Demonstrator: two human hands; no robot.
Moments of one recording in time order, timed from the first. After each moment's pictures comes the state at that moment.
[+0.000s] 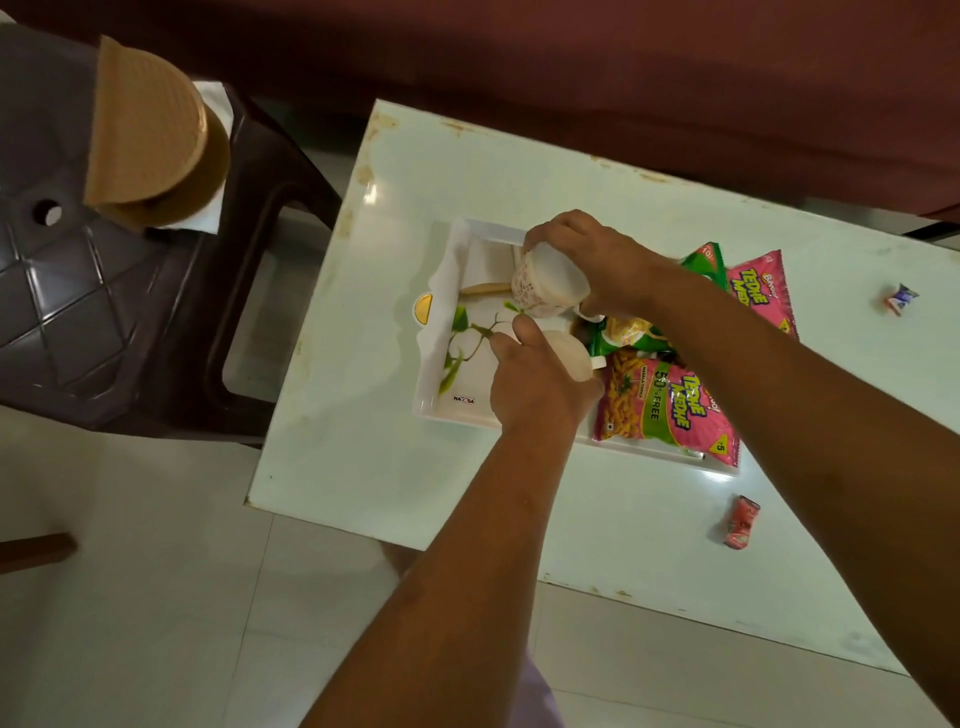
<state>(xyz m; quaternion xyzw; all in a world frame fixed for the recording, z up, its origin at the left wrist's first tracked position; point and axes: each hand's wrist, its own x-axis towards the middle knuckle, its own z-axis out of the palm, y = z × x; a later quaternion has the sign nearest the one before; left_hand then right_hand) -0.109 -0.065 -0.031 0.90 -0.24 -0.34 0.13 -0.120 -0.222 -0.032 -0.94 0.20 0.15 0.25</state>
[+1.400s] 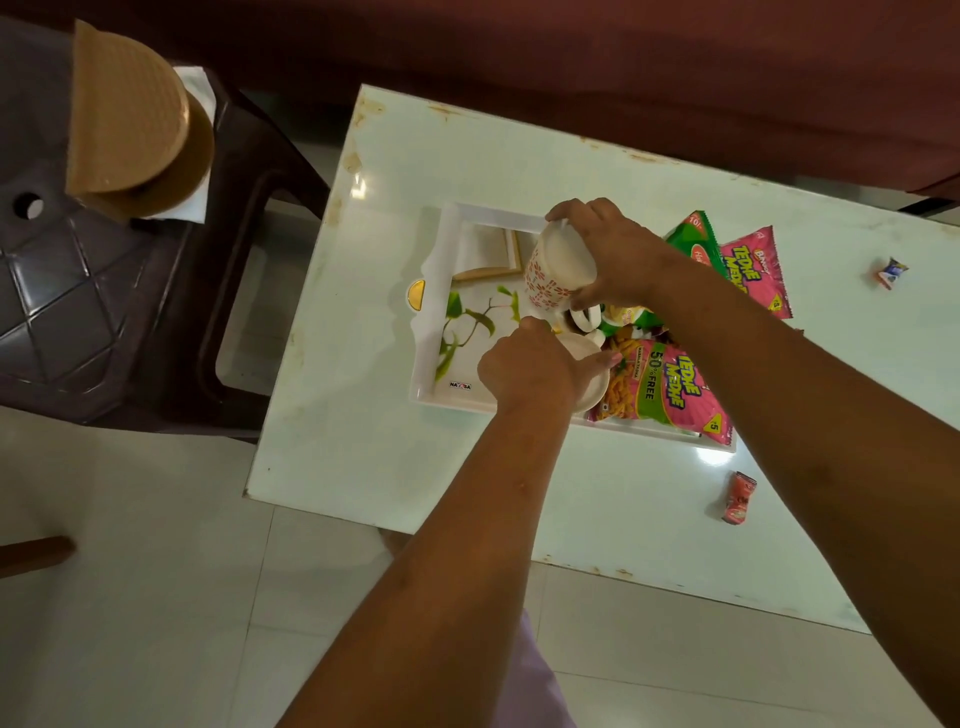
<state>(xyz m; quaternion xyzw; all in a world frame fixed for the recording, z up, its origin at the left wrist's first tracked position) -0.105 -0.069 -0.018 0.90 -0.32 -0.31 0.01 -0.137 -0.213 -0.026 -0.90 0.32 0.15 0.25</state>
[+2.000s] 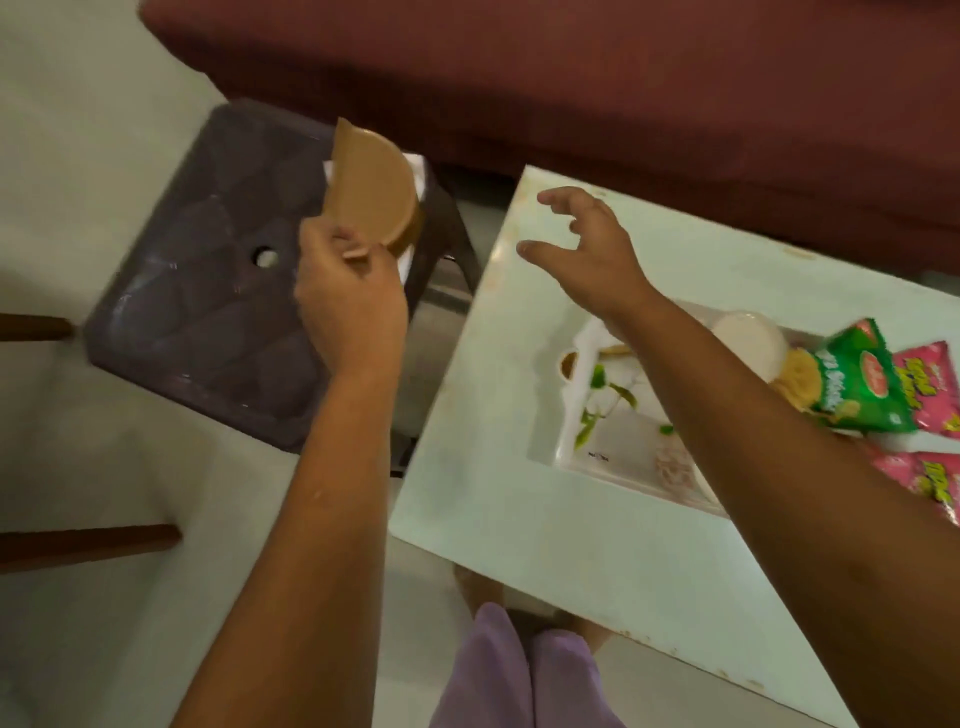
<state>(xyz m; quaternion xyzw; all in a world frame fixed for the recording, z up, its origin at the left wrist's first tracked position) 0.162 0.049 0.056 0.88 -0.06 0.01 0.47 0.060 -0.110 0.037 -0.78 0.38 -0.09 0.50</state>
